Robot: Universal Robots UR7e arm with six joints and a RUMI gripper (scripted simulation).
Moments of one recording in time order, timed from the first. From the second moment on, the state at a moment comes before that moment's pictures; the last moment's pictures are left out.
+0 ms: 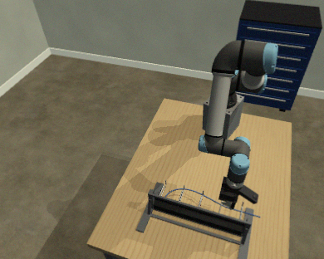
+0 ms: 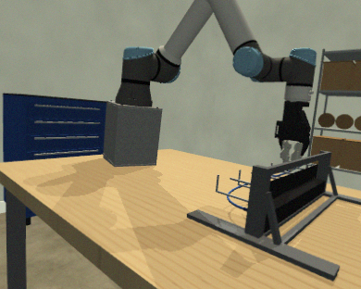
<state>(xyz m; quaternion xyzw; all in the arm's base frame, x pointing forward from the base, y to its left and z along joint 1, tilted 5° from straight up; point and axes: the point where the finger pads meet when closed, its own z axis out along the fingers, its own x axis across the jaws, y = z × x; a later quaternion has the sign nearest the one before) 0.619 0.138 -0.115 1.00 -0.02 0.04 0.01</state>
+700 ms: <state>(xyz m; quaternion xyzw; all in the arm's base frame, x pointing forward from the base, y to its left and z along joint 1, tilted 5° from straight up) 0.636 0.137 -0.114 1.00 -0.02 0.04 0.01</state>
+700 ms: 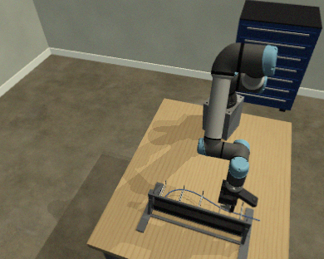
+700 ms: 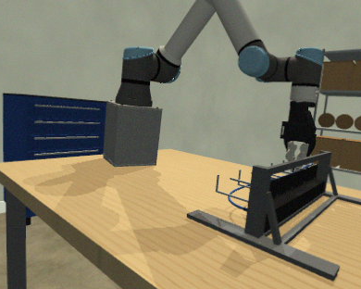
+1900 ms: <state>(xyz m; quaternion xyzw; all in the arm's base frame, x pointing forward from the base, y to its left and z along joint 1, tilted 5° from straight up) 0.636 0.137 -0.114 1.00 -0.02 0.04 0.01</state>
